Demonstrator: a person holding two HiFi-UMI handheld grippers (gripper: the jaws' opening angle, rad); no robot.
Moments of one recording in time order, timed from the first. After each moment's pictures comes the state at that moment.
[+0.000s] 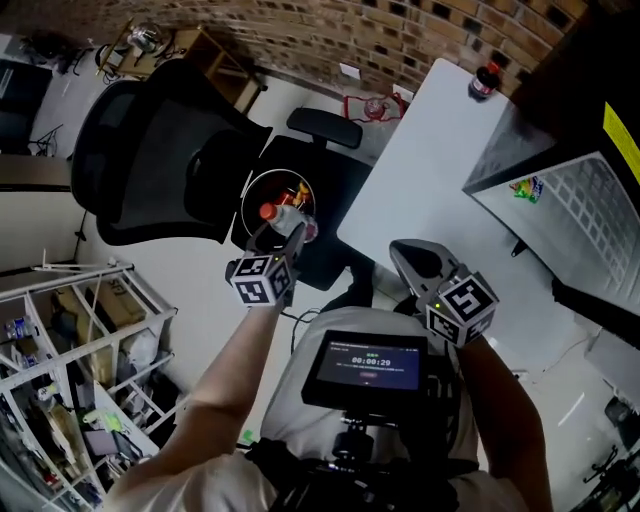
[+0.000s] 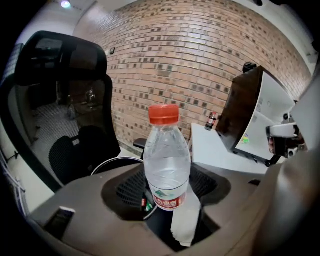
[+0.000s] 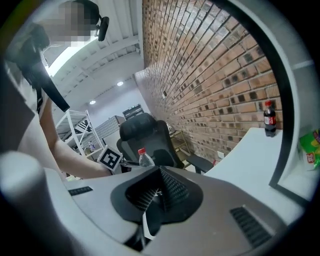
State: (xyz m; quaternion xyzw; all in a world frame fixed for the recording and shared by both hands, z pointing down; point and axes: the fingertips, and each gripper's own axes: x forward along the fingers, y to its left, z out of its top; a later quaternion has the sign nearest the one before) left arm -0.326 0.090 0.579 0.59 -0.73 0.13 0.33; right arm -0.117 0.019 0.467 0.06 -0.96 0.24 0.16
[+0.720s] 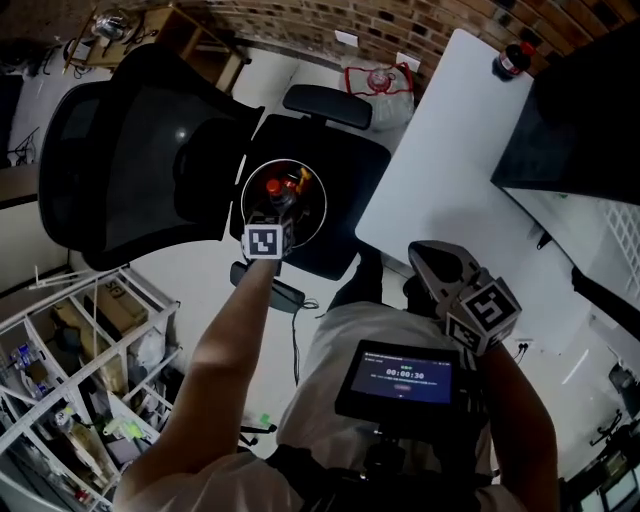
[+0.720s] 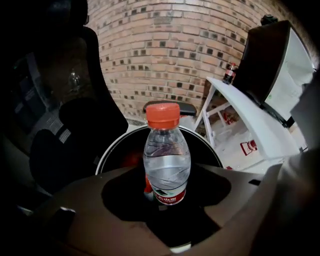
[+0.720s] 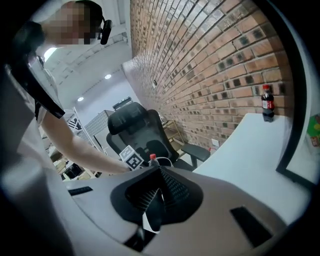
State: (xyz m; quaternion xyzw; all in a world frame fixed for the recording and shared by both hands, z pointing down) left arm -0.419 0.085 0.728 0.55 -0.65 0.33 0.41; right arm -0.148 0.013 0.507 0.09 -0.93 0.27 0.21
